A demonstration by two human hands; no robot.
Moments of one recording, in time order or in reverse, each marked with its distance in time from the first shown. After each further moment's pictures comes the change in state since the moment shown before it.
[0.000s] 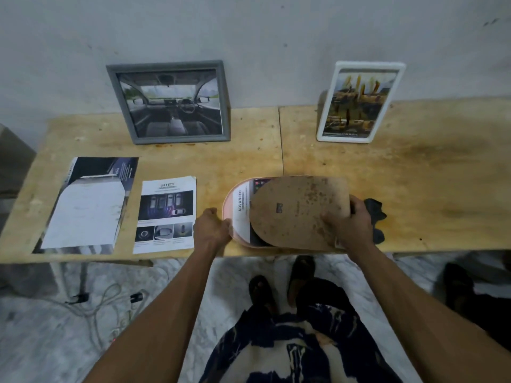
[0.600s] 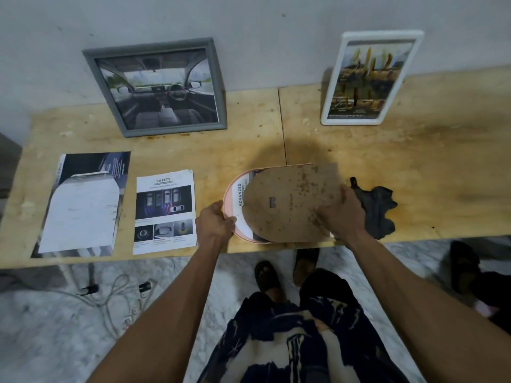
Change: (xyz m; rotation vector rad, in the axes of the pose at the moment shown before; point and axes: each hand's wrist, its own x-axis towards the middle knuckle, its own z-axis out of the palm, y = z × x) left_hand 0.014 0.003 0.006 -0.022 -0.018 0.049; right_hand 0.022 0.000 0.034 -0.276 -0.073 -0.018
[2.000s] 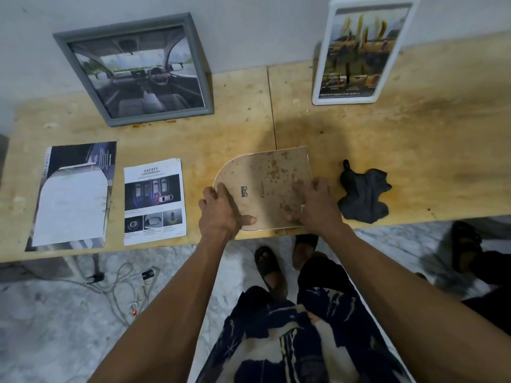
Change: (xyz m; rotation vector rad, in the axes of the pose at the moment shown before) left_hand -0.010 0.014 0.032 0.459 -0.110 0.142; right_hand -0.009 0.009 0.020 -0.508 -0.206 -0.353
